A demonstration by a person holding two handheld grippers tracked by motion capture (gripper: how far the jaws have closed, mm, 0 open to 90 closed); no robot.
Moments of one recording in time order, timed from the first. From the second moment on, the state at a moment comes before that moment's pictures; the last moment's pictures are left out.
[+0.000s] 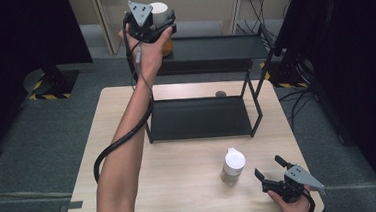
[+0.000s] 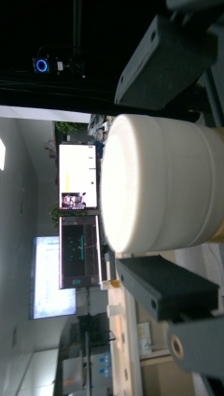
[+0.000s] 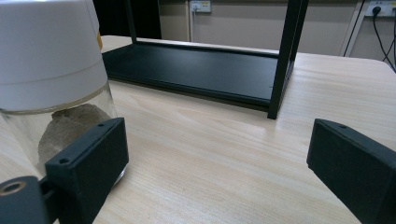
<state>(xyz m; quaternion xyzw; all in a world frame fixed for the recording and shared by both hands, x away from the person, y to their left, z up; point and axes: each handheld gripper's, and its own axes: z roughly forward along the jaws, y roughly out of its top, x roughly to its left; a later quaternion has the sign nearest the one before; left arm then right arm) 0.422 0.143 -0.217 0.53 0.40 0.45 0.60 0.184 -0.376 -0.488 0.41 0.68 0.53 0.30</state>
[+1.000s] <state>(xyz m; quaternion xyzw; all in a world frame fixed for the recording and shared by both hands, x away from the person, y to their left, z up) 0.364 0.153 -0.233 0.53 0.38 0.43 0.62 0.184 -0.375 -0.488 0.40 0.68 0.53 0.30</state>
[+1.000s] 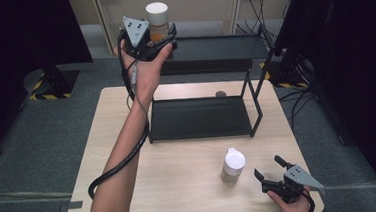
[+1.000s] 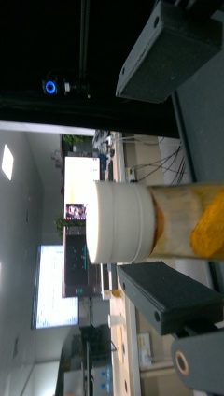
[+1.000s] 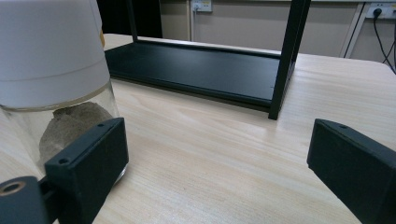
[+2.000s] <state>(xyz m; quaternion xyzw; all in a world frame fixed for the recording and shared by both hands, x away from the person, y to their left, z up) 0.328 0.158 -0.279 0.54 0.38 0.40 0.63 0.183 -0.374 -0.487 0.40 0.68 0.53 0.31</state>
